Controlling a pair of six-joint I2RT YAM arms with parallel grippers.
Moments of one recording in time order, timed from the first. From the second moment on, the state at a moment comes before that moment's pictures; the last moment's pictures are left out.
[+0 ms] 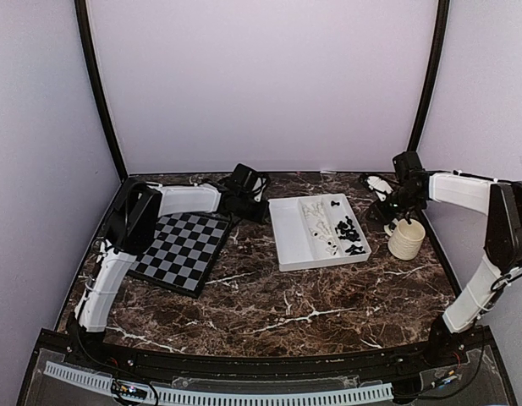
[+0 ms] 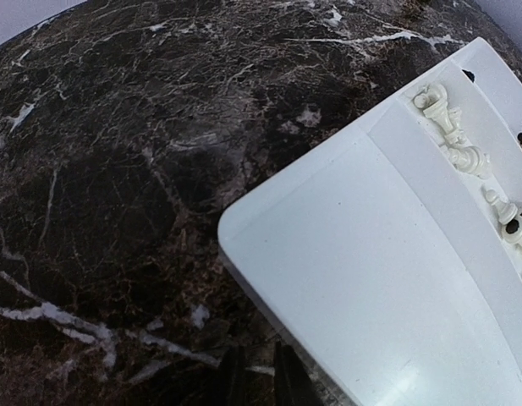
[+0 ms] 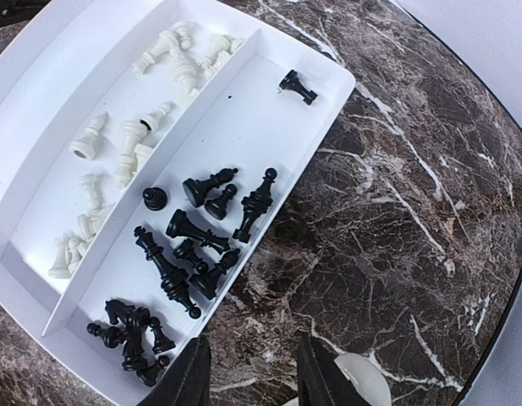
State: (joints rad) left arm -0.66 2.46 1.94 -0.27 0.06 -0.21; right arm 0.15 1.62 1.13 -0.49 -0.23 -0.52
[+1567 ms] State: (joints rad) left arm 0.07 1.89 1.20 -0.42 0.19 -0.30; right arm 0.18 1.44 0.93 -0.45 -0.54 -0.56
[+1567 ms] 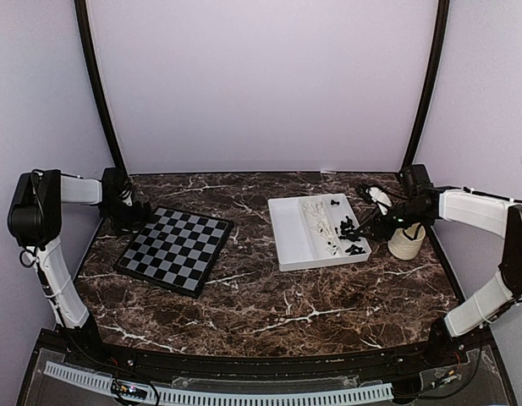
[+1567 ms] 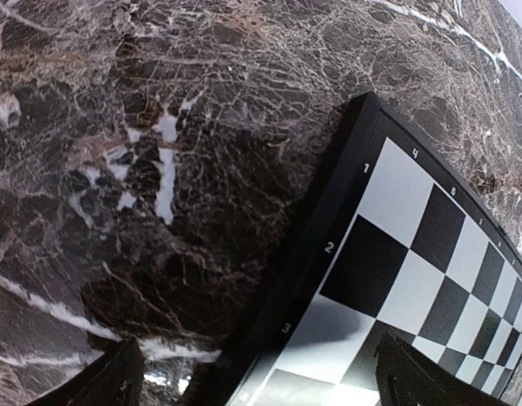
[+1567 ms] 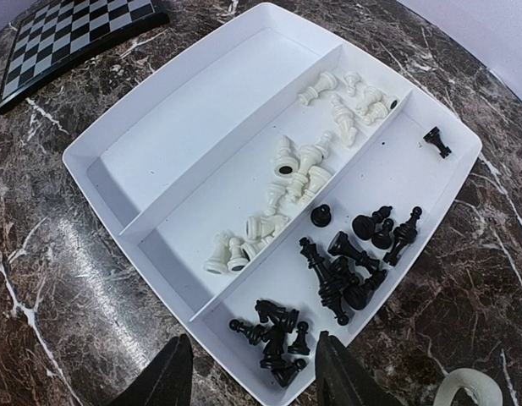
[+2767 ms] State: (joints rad) left arm -0.18 1.67 1.17 -0.43 0.11 -0.35; right arm 0.40 1.57 1.04 -0.54 -0.51 -0.61
